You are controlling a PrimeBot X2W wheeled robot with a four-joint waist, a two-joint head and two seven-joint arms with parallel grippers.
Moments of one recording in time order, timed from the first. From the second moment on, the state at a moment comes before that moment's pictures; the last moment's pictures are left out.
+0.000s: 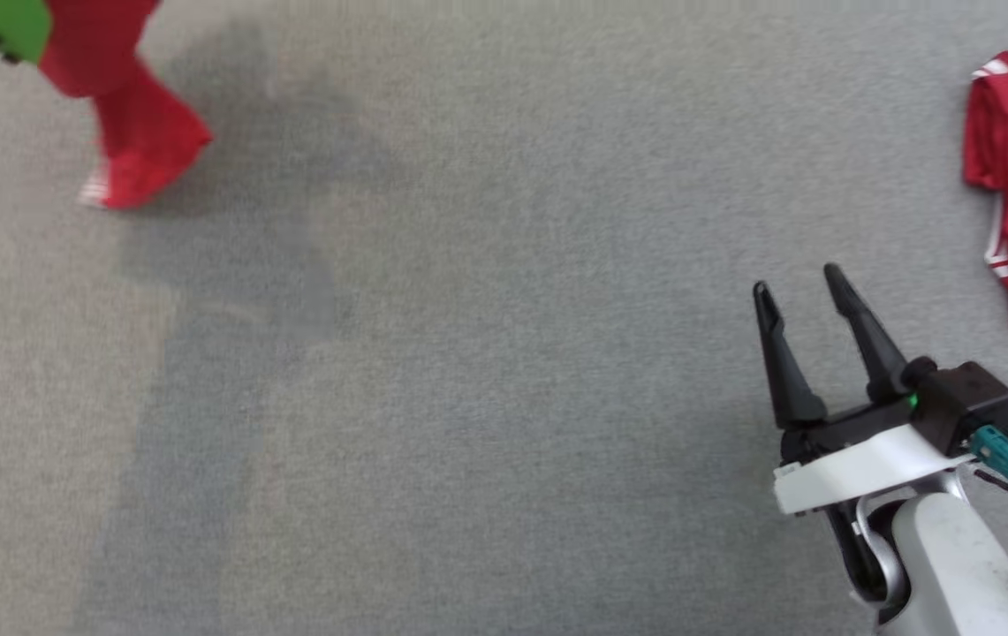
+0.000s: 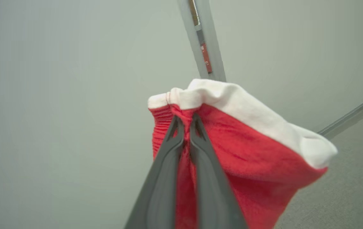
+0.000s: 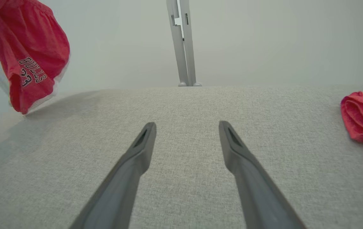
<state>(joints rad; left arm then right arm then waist) -1.14 0.55 -0.45 0.30 -0.51 -0.13 0.13 -0.18 -0.17 0.15 0.09 0.25 0.13 -0.26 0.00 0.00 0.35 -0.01</state>
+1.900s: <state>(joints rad) 0.17 0.09 -0.20 0.01 -0.35 0.08 -0.26 0.12 -0.15 0.06 0.11 0.21 0.13 -0.26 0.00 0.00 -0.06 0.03</state>
